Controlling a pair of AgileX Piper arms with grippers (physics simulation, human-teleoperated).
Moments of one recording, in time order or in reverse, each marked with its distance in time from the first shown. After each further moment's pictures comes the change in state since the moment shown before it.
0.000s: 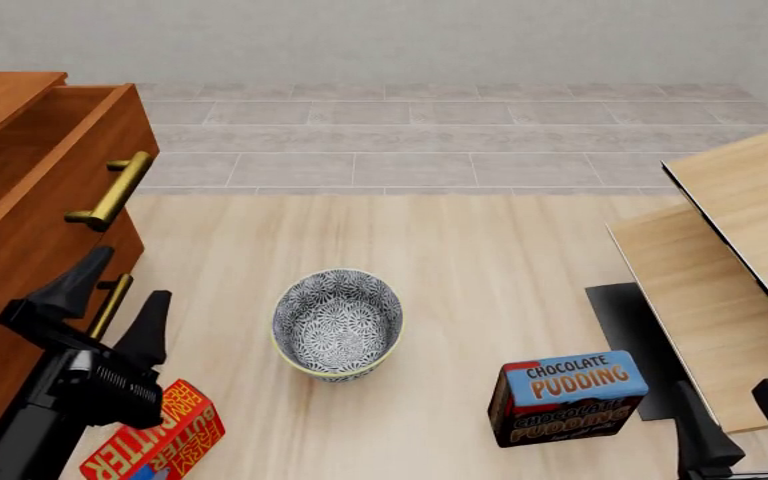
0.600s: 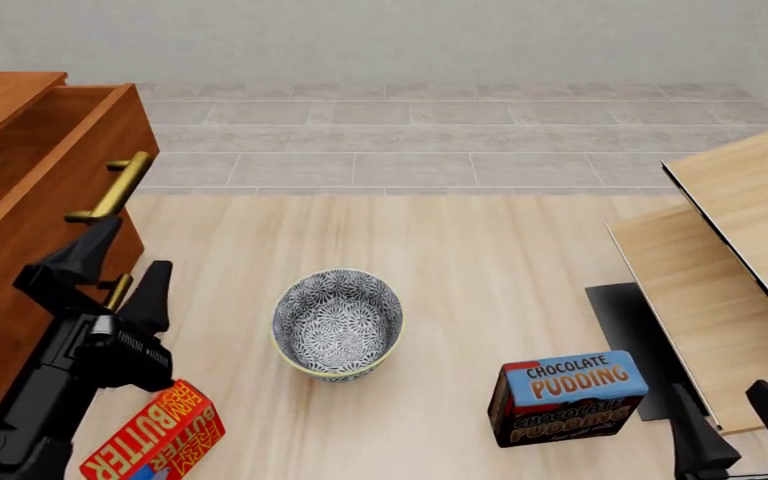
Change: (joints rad) left arm 0.019 0.079 -0.106 -0.001 0.104; right arm 0.019 -0.001 0.000 0.013 -0.001
